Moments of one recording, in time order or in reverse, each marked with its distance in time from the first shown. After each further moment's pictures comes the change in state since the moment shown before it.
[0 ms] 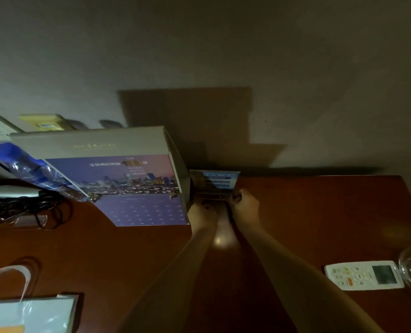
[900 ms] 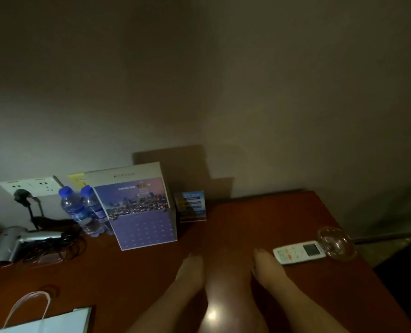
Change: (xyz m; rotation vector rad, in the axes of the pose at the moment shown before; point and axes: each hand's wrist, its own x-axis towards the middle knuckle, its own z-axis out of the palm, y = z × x) left_hand -0.150 -0.059 -0.047 0.739 -0.272 0.502; right_hand -0.176 0.042 -0.133 -0.895 -0.129 -0.081
